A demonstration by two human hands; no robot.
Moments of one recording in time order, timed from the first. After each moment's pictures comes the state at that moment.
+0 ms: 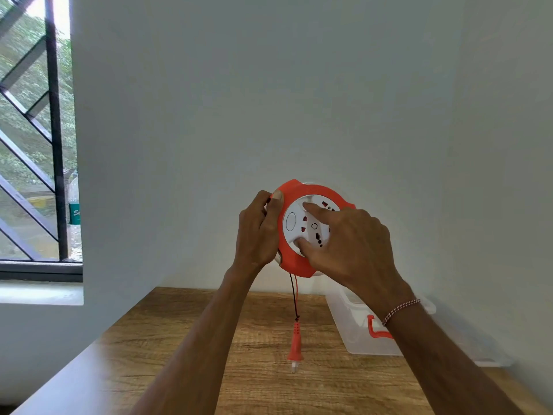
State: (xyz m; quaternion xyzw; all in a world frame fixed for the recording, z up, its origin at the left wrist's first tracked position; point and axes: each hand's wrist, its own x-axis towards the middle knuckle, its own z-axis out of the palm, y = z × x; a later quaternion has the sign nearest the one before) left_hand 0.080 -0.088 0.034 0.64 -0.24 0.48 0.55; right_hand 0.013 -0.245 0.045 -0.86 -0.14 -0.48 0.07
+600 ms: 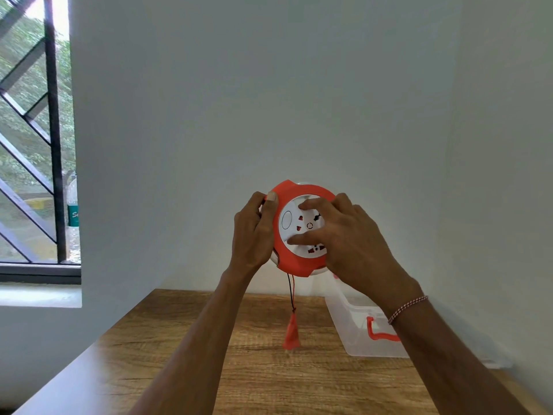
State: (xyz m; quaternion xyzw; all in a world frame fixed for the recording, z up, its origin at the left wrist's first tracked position) left_hand 0.081 -0.084 0.033 0.64 -0.24 0.48 0.55; right_hand 0.006 -0.249 0.058 -0.88 -0.25 -0.40 -0.08
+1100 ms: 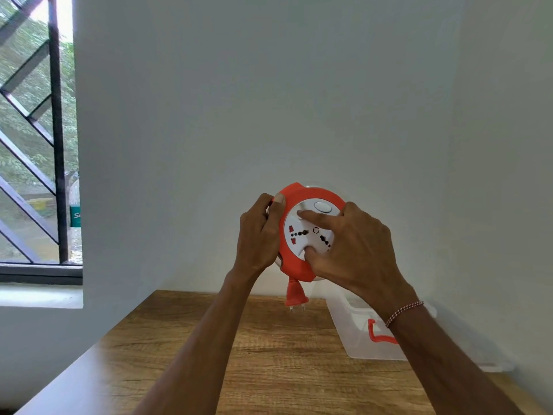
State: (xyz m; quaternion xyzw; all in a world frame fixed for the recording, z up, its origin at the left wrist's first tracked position) left_hand 0.079 -0.087 0.034 0.65 -0.24 0.48 0.54; right_hand 0.014 -0.253 0.046 -0.85 -0.18 -0.49 0.07
